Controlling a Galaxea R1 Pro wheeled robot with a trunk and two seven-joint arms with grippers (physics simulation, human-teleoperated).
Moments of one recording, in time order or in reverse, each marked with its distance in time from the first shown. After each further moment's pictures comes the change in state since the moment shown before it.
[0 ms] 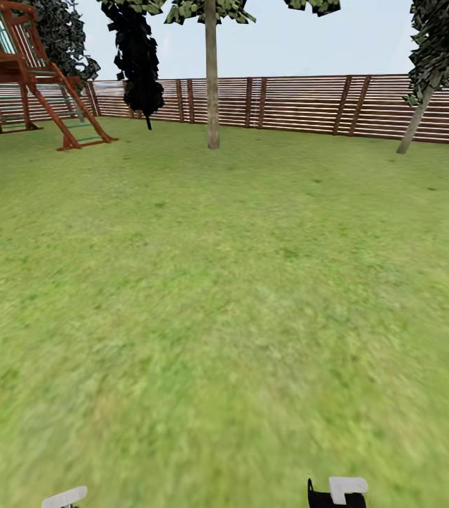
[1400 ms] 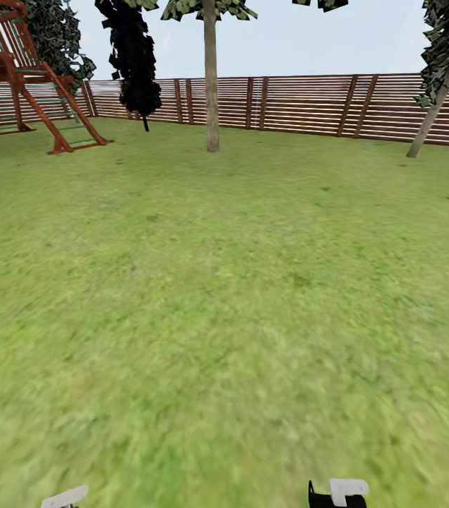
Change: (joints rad) left arm 0.000 0.000 0.000 0.000 0.000 0.000 0.000; right arm 0.001 0.000 -0.002 0.005 -0.002 0.006 -0.002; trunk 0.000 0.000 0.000
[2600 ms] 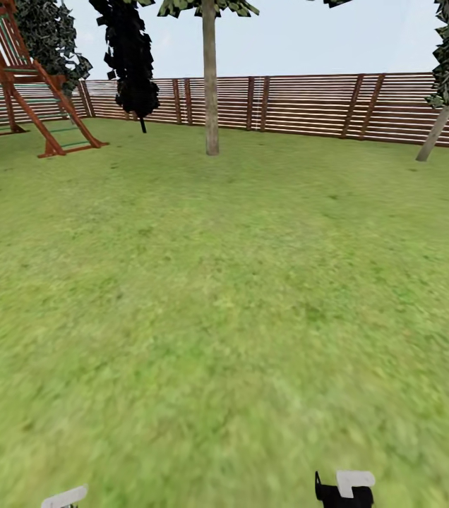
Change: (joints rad) left arm 0.000 0.000 0.000 0.000 -0.002 0.001 0.000; right arm -0.001 -0.034 0.003 -0.037 0.002 -0.006 0.003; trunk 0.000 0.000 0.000
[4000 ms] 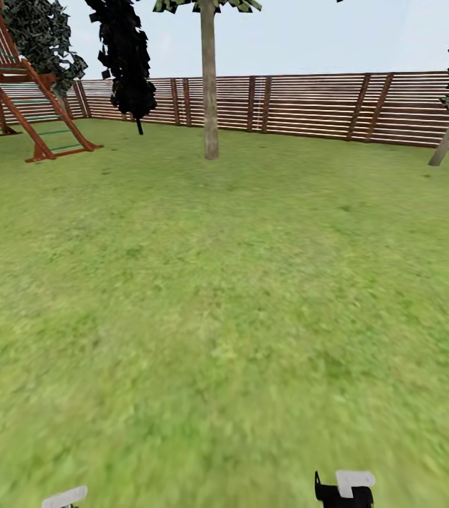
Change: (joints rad) left arm 0.000 0.000 0.000 0.000 0.000 0.000 0.000; right arm 0.000 0.001 0.000 0.000 0.000 0.000 0.000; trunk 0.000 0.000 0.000
